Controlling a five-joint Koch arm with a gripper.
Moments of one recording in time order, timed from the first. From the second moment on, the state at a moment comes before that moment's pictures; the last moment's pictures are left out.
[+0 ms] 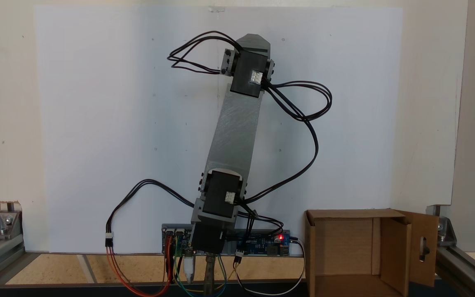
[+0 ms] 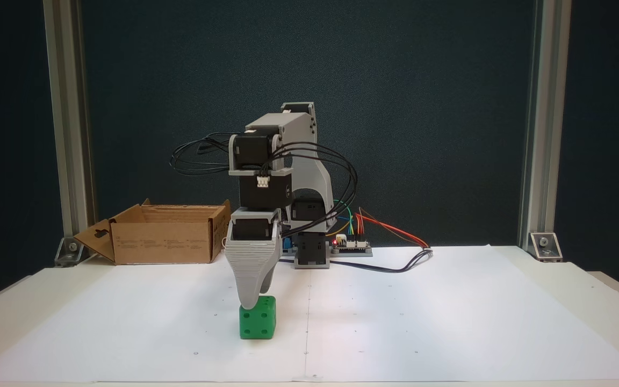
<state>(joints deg) 12.6 64.0 71.6 53.6 -10.0</state>
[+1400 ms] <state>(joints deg) 12.4 57.7 74.4 46.8 -10.0</state>
